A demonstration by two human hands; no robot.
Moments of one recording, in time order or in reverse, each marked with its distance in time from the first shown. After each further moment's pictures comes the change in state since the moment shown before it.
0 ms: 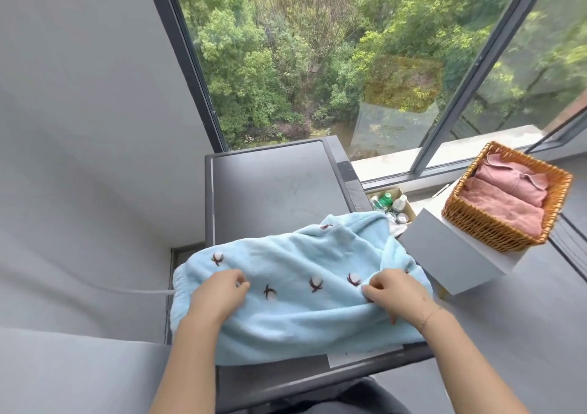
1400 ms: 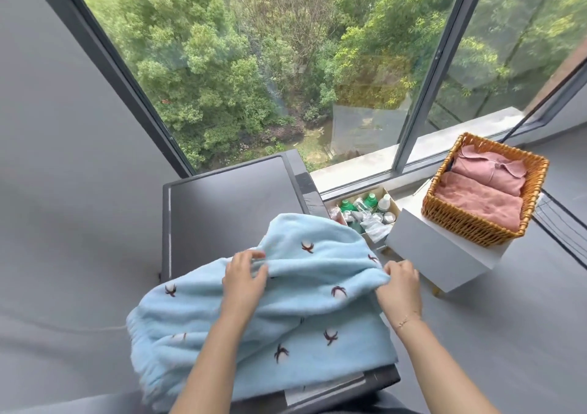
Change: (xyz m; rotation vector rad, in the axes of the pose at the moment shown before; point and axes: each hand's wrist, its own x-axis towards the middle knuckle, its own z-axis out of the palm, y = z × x) left_hand 0.055 0.126 0.048 -0.361 0.393 0.240; right_hand 0.047 0.092 -0.008 0.318 0.475 0.265
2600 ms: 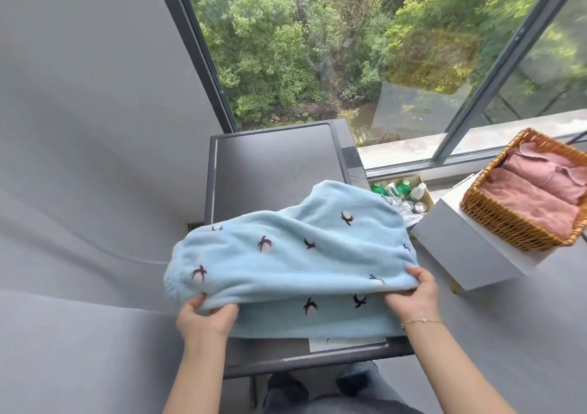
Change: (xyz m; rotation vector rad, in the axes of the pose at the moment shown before) left_hand -0.109 -0.066 -0.075 -2.089 0.585 -0.836; right_hand -0.046 -0.025 0.018 1.885 -0.325 0.747
